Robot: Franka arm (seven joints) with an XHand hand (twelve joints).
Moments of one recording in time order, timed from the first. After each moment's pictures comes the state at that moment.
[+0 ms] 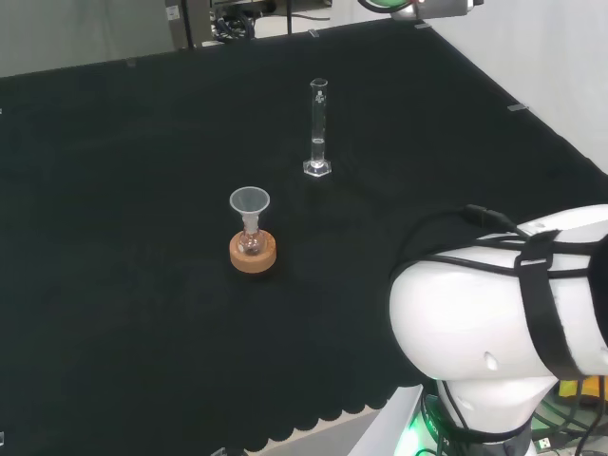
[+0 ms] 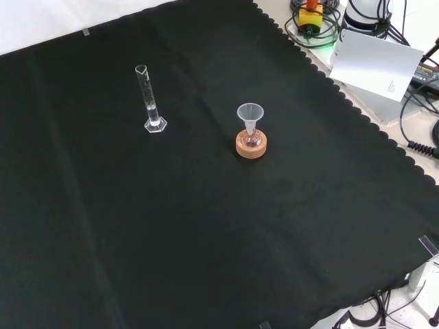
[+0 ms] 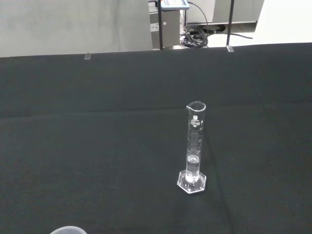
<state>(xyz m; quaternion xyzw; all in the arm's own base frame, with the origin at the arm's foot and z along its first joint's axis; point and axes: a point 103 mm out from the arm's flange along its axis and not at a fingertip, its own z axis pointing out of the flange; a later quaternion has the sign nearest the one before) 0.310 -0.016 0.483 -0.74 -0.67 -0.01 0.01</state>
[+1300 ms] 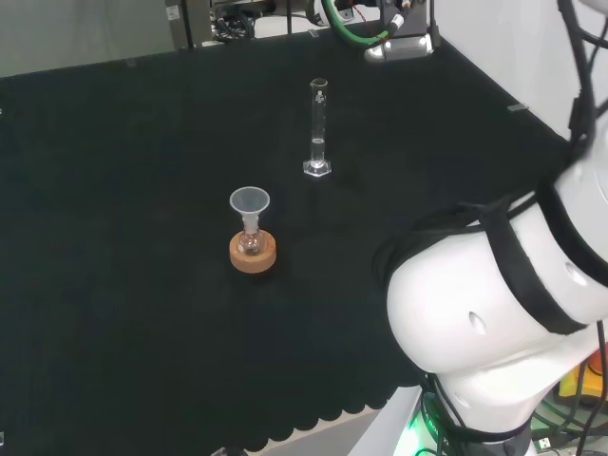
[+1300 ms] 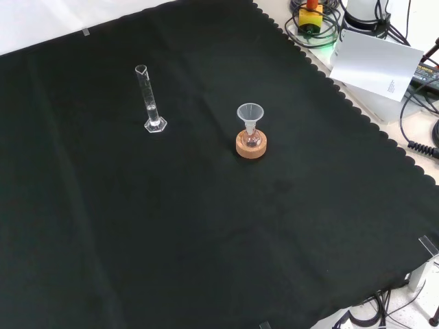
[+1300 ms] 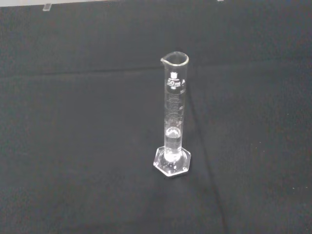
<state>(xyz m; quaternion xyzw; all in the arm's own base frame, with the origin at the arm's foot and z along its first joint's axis) 0.415 -0.054 0.371 -0.76 -0.65 0.03 0.05</state>
